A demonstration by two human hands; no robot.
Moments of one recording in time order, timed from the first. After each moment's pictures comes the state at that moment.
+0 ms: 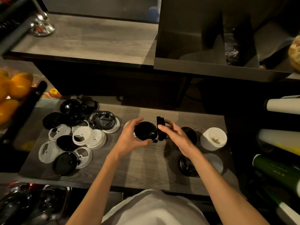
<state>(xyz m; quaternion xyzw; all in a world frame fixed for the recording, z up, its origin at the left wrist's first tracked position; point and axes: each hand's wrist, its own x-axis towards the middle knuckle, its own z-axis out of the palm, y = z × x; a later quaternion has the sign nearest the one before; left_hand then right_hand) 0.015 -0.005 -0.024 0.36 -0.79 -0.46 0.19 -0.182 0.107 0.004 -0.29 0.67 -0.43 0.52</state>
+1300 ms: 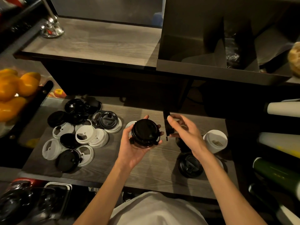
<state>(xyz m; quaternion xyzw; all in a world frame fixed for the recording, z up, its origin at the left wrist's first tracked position) 0.004 0.050 0.022 0.29 -0.21 -0.89 0.29 -0.183 0.127 0.062 -0.31 0.69 -0.49 0.43</state>
